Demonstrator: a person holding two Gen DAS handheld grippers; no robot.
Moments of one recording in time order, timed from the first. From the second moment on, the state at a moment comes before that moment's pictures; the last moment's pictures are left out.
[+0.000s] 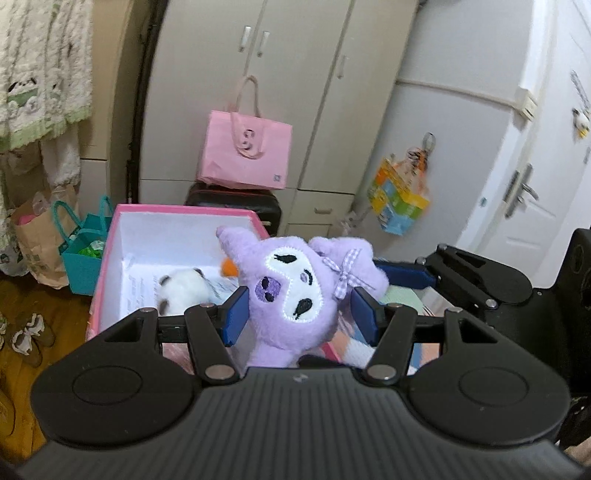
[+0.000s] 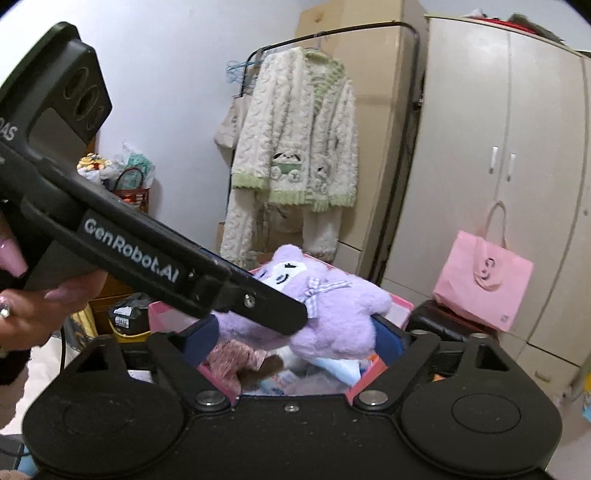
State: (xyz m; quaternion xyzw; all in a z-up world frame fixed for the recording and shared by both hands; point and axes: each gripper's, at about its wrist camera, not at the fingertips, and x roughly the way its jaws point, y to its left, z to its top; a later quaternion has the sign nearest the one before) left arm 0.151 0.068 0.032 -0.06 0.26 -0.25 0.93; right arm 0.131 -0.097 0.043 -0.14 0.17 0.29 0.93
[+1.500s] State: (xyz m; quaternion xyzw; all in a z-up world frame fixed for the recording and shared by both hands) left arm 0.191 0.090 0.033 0.00 0.29 -0.20 0.94; right arm 0.210 -0.143 0.030 -0.02 0.29 0.30 0.91
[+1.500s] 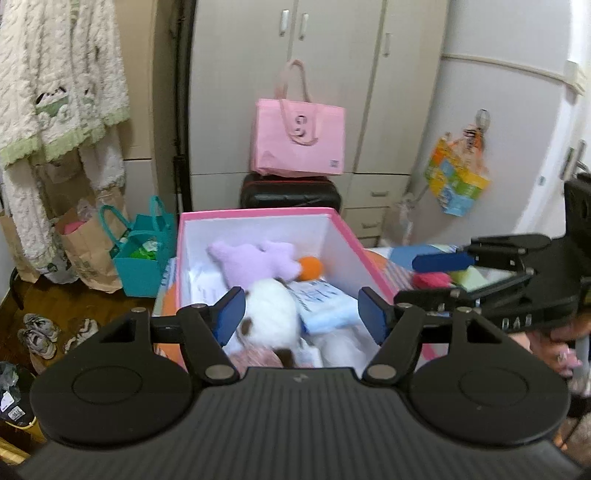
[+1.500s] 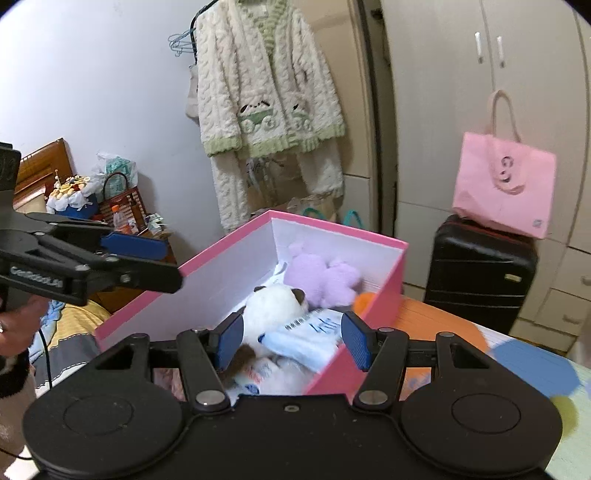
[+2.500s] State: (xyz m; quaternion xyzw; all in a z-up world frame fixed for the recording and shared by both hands) left arm 0.102 -0.057 0.059 0.11 0.29 -0.34 0.89; right arm 0.070 -0.277 0.038 -0.05 0.21 0.19 0.96
